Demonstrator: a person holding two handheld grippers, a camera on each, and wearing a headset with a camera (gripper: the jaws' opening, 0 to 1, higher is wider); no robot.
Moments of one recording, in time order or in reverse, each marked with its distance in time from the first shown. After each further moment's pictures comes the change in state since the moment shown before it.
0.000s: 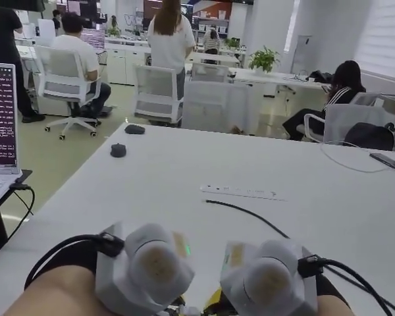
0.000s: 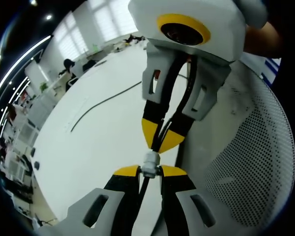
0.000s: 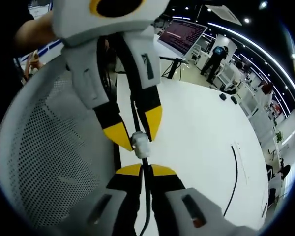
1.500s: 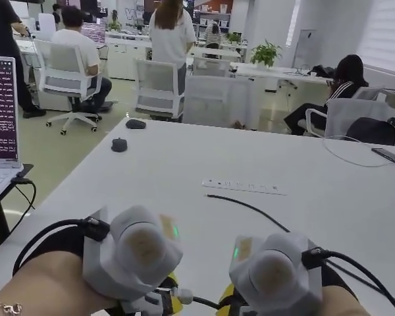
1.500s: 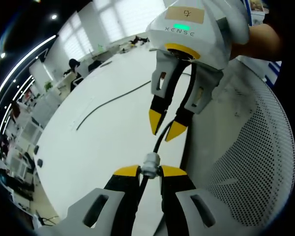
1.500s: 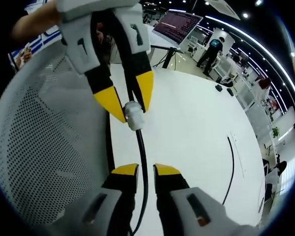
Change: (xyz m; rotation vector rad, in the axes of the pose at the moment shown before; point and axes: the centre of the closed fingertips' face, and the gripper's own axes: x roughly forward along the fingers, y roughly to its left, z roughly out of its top) left arm -0.008 0.012 -0.004 -0.016 -0.014 0.037; right arm 0.004 -0.014 -0.017 0.003 0.064 -0.046
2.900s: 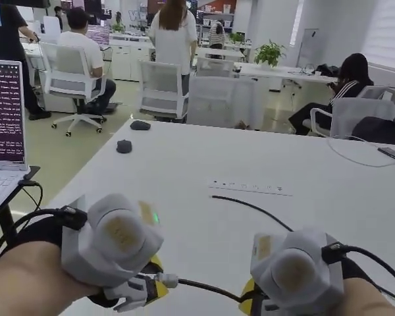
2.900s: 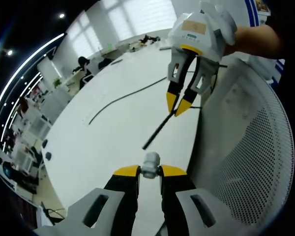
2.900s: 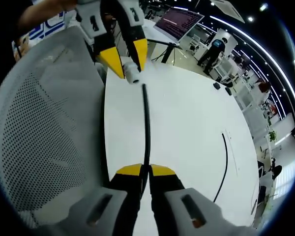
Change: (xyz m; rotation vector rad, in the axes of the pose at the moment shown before) left arm -0.027 0.028 -0.015 -0.034 0.009 0.077; right arm -0.010 -0.024 -0.031 -0.041 0.062 -0.013
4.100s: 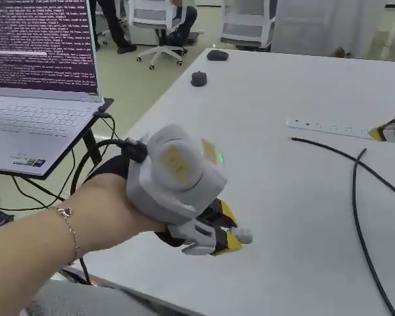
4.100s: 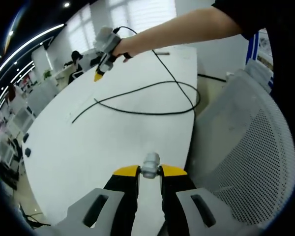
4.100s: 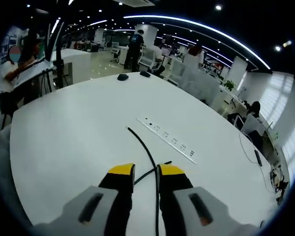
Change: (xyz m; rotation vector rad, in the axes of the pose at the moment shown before) left arm 0.056 -0.003 0.011 -0.080 -0.072 -0.190; right arm 0.016 -0.303 -0.073 0.523 -0.176 -0.359
